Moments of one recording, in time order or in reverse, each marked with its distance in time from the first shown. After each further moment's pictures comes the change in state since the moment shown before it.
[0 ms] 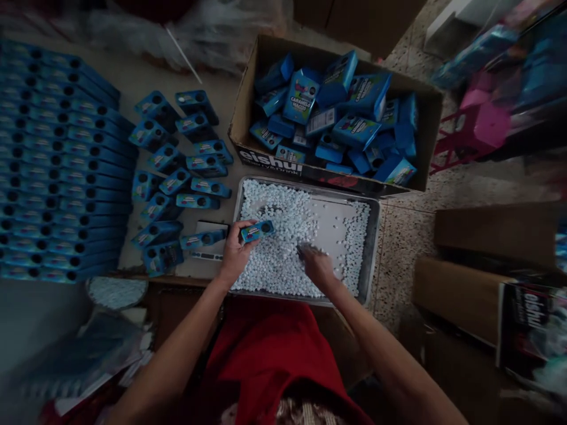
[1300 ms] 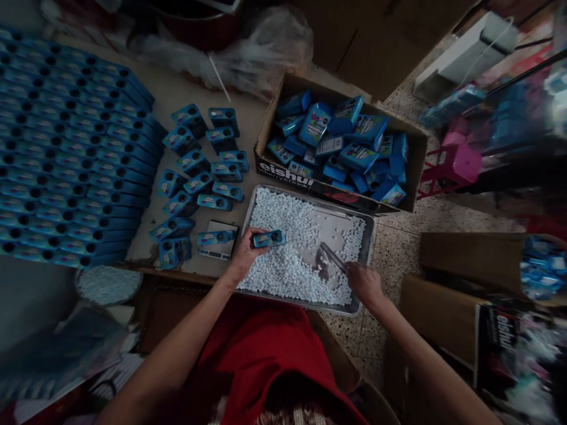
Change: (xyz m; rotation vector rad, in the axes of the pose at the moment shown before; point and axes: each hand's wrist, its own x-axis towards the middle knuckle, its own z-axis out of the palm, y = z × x) left_hand -0.007 -0.010 -0.002 -0.164 -0.078 -0.116; right_hand -0.056 0.064 -0.074 -0.226 0.122 0.040
